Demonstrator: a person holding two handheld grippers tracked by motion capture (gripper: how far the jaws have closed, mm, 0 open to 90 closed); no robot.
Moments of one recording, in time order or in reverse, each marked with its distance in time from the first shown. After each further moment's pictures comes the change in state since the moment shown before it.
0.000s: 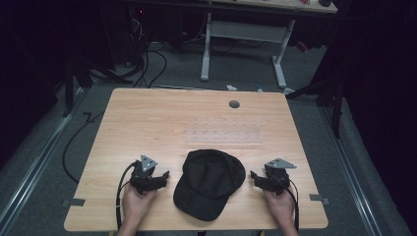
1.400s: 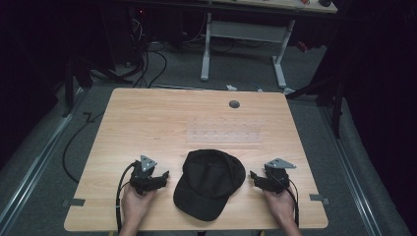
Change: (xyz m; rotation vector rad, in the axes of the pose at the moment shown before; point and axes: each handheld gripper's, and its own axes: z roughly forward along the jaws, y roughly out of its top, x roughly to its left) left arm 0.000 0.000 0.000 -0.003 0.006 -0.010; right arm 0.001 0.000 0.000 0.001 0.002 0.000
